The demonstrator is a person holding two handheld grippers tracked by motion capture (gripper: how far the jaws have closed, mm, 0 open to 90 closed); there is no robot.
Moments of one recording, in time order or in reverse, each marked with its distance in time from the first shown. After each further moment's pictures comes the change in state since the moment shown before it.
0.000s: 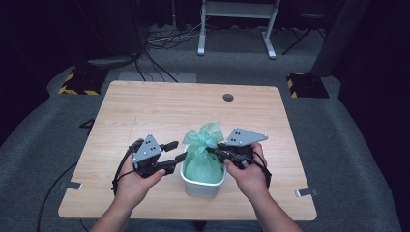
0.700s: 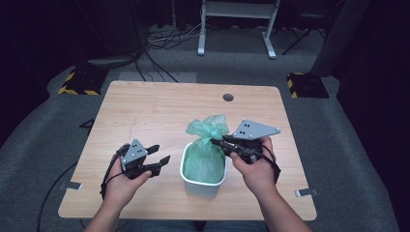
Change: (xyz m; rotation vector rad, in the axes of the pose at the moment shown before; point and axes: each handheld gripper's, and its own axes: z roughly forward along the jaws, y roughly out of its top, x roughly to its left) left arm 0.039 -0.049 -0.009 0.104 0.121 -0.038; right arm -0.001 0.030 -0.025 -0.061 -0.024 -0.026
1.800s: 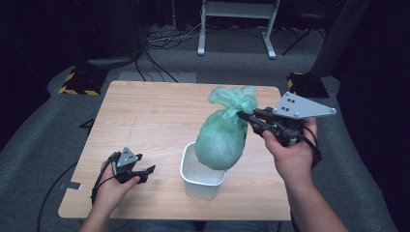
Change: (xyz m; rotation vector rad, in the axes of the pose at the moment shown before) left arm 0.037 -0.058 0.004 0.184 0.085 -0.032; right arm -0.018 0.071 -0.080 -0.124 -0.131 -0.062
